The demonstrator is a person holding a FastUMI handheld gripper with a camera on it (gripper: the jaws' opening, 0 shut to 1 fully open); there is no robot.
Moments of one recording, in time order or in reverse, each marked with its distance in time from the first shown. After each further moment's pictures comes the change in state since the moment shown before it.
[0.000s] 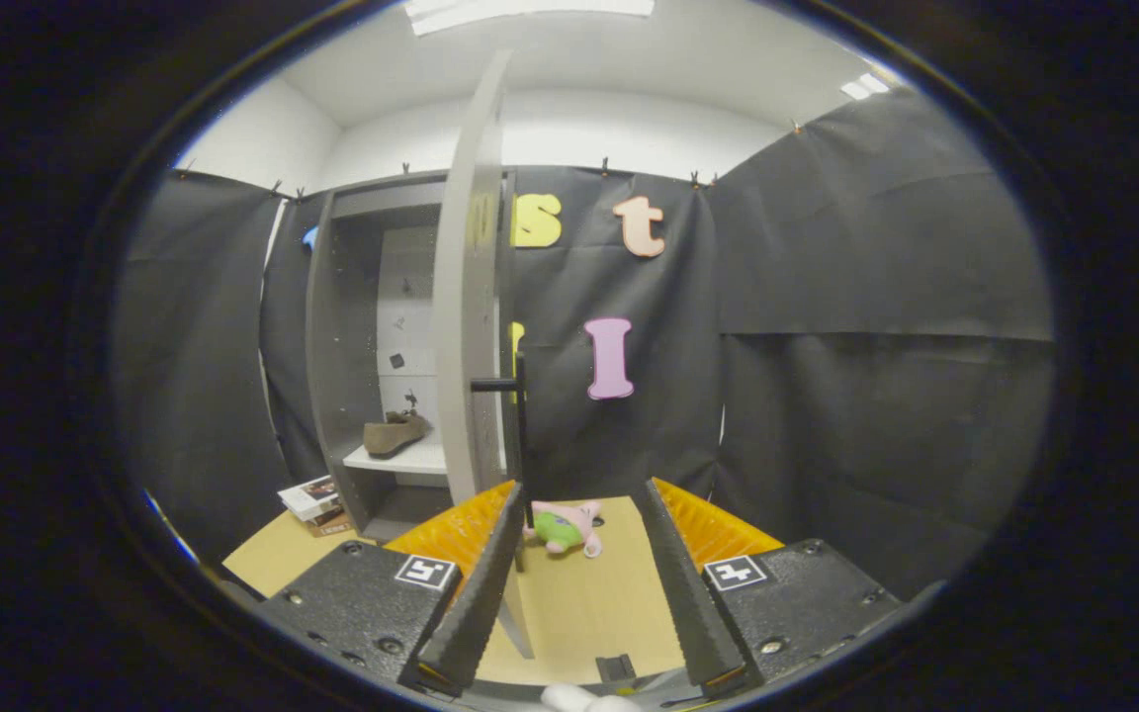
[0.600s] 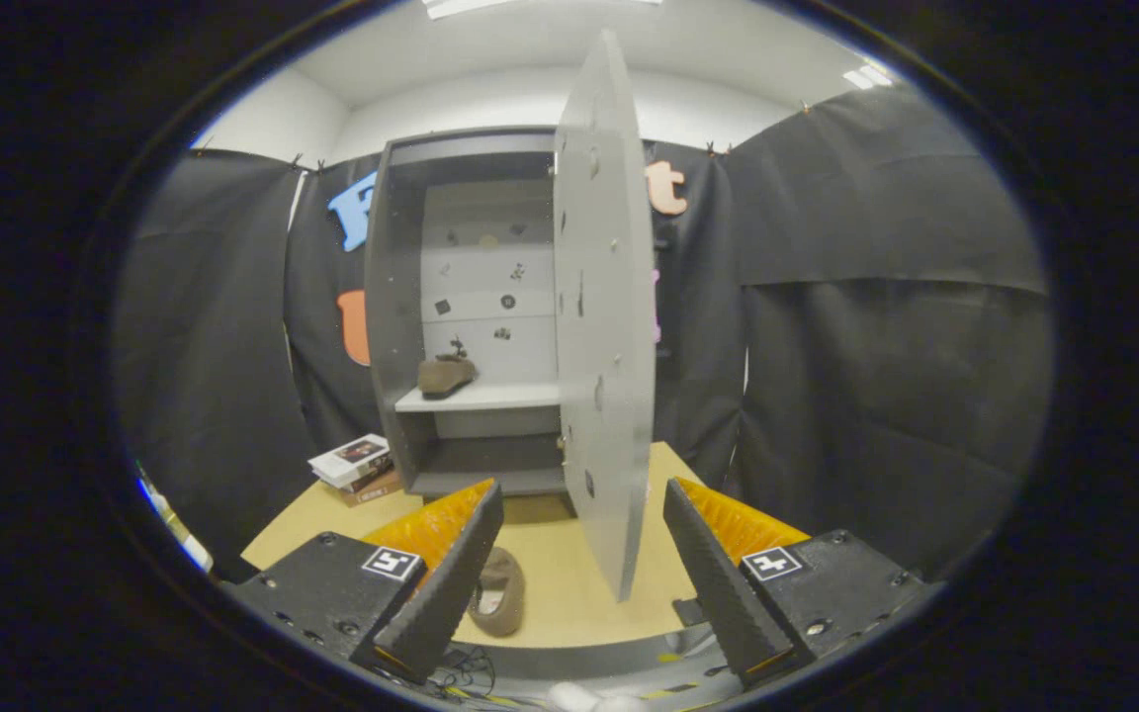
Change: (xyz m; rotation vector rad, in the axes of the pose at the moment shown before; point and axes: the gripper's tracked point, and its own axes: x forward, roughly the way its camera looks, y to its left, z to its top) arm -0.029 0.127 -0.142 0.003 0.168 0.020
